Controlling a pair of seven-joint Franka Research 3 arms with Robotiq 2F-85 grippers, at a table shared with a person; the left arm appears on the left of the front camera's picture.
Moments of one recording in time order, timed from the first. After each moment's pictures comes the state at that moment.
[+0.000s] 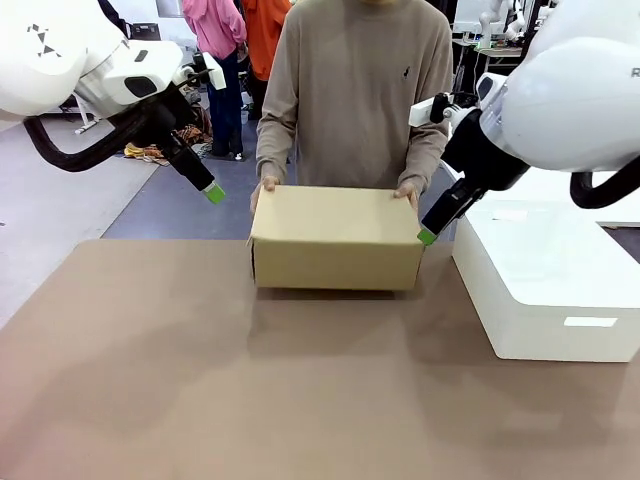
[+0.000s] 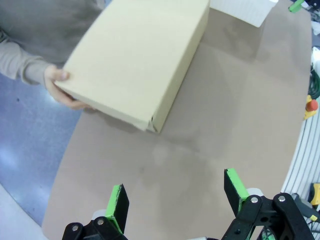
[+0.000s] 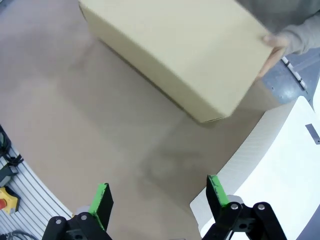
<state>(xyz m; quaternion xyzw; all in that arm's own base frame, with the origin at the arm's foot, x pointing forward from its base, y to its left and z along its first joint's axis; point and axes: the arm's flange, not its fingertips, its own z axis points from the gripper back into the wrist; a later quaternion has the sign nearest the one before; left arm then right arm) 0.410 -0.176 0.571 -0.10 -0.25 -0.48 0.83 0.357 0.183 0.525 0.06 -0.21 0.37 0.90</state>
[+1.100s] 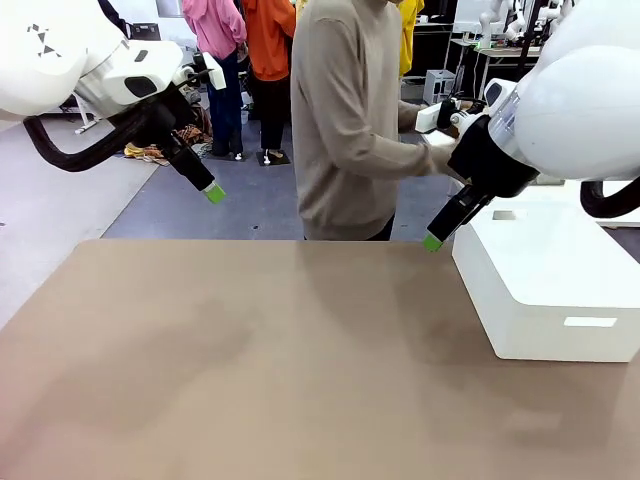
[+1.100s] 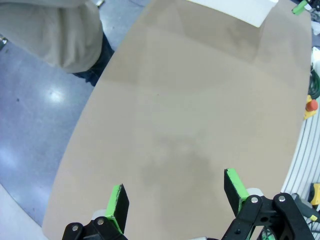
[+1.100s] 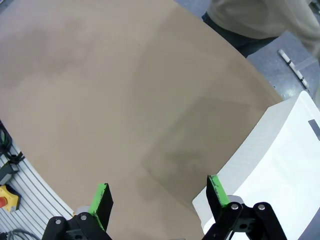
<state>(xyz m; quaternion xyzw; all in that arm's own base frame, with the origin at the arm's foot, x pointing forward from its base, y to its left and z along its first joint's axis) 0.410 -0.176 0.571 -0.10 -0.25 -0.48 0.83 0.351 0.178 0.521 0.06 -0.21 0.37 0.90</state>
